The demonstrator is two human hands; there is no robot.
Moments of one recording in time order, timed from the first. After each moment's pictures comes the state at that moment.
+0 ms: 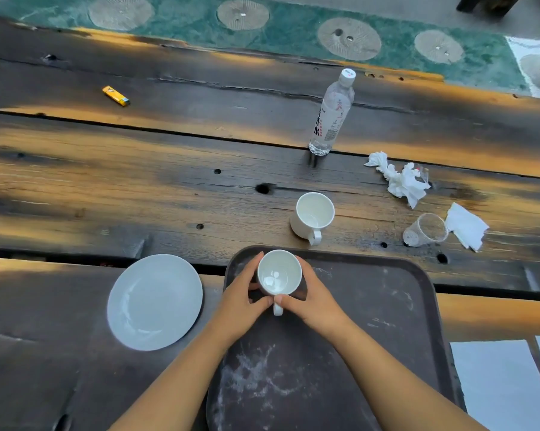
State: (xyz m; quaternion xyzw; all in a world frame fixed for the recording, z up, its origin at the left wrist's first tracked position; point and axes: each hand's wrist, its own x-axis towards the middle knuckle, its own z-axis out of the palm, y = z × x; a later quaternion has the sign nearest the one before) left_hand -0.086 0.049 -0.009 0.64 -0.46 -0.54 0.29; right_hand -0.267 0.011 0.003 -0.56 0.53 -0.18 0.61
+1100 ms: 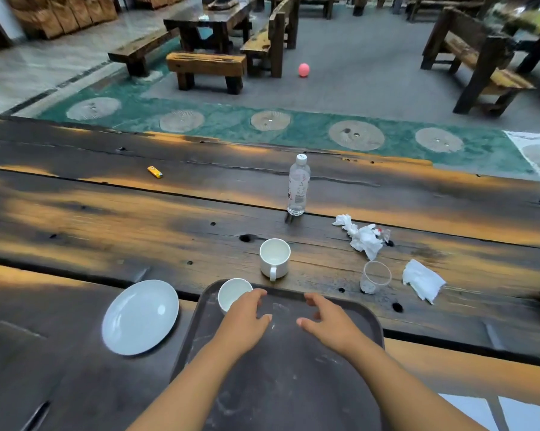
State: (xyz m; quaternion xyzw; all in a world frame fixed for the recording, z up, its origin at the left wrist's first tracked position) left_hand -0.208 0.049 0.071 0.75 -0.53 -0.35 0.20; right_hand -0.410 -0.015 0.069 -0.70 0.55 -0.04 0.45
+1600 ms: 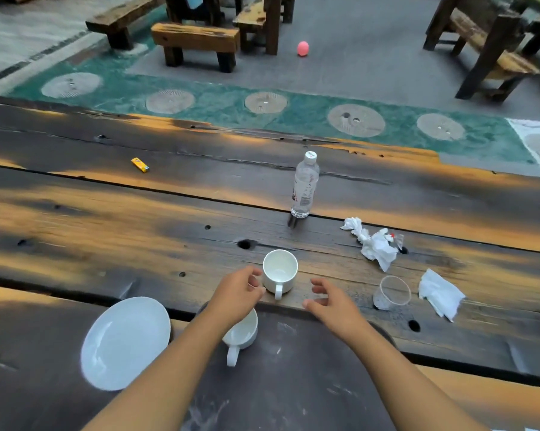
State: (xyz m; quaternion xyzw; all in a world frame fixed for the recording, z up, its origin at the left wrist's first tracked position) left_hand -0.148 -0.047 0.065 0.75 -0.50 -0.37 0.24; right_hand -0.372 -0.090 0.055 -0.63 0.59 -0.11 0.49
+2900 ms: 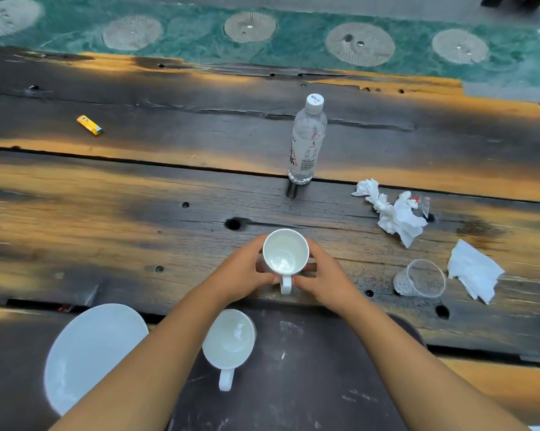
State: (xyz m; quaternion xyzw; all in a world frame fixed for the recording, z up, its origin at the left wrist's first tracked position) left_hand -0.131 -0.126 -0.003 0.64 -0.57 -0.48 0.20; right_hand -0.334 -0.153 -0.006 -0.61 0.51 -0.18 0.58
